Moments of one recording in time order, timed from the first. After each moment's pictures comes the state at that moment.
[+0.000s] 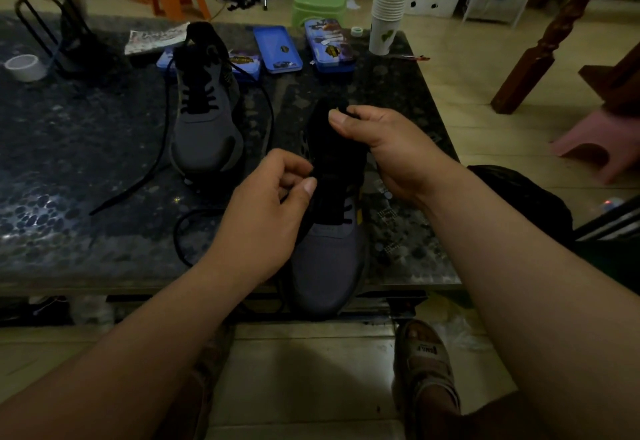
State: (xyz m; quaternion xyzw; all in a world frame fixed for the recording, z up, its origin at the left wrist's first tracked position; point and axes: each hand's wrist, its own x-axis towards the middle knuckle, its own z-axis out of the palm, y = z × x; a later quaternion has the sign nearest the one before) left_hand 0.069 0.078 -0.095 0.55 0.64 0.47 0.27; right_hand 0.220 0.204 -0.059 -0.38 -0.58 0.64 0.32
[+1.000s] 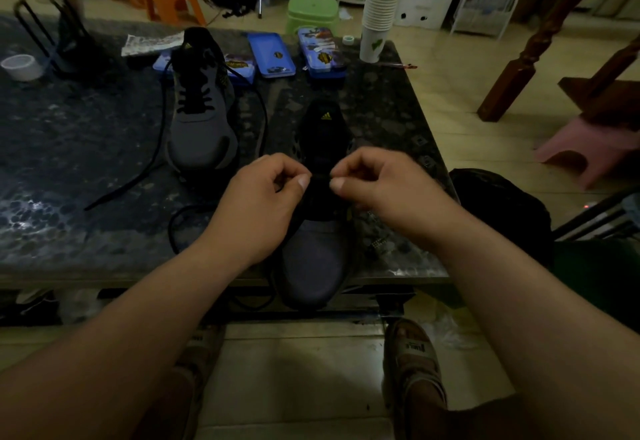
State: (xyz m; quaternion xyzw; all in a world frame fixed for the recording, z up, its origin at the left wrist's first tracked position) left_hand 0.068 0.084 -0.092 0.57 0.66 0.43 0.24; right_hand 0.257 0.152 -0.063 -0.47 -0.71 0.47 0.25
